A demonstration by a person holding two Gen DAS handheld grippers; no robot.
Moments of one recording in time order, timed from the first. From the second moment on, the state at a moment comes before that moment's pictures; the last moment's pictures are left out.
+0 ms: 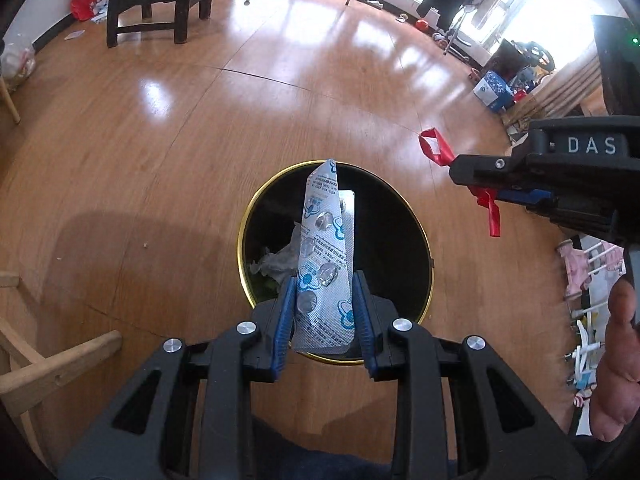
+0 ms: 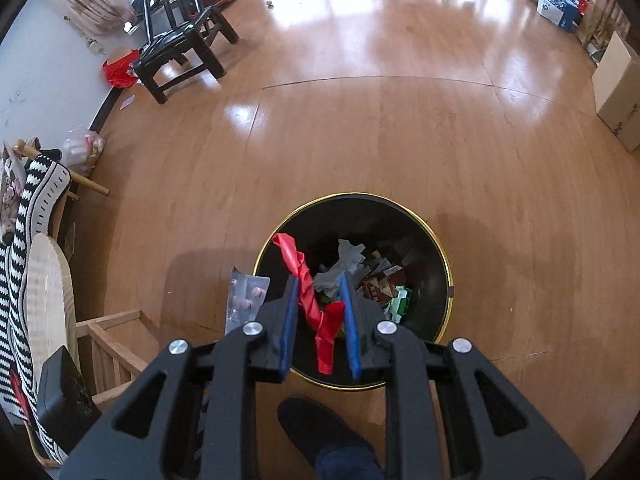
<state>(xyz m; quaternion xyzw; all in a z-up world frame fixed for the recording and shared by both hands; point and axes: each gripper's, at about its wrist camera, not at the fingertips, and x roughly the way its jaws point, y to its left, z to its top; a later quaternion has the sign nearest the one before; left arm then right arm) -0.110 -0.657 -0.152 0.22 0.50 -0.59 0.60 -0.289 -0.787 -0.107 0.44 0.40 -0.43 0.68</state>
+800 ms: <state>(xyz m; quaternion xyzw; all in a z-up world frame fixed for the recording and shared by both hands) -0.098 -0.629 -0.114 0.23 0.46 -0.58 0.64 -0.266 -0.771 -0.079 0.41 0.37 -0.44 0.71</state>
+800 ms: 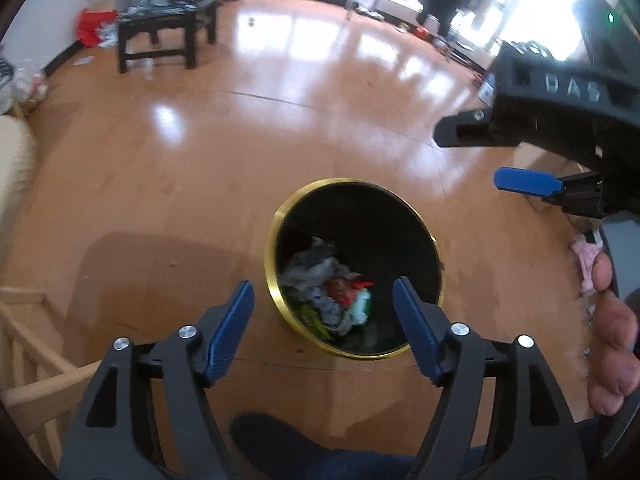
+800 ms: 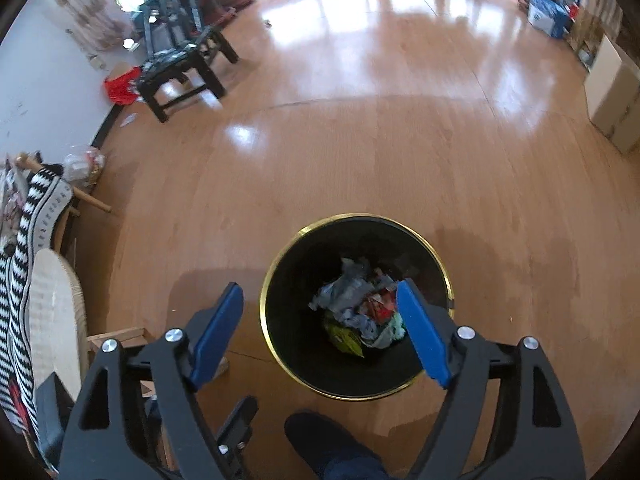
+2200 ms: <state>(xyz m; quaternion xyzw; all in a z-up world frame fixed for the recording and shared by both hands) 0.073 0.026 0.030 -0.02 0.39 0.01 0.92 0.060 -0.196 0.035 -0.01 0.40 0.11 0.91</state>
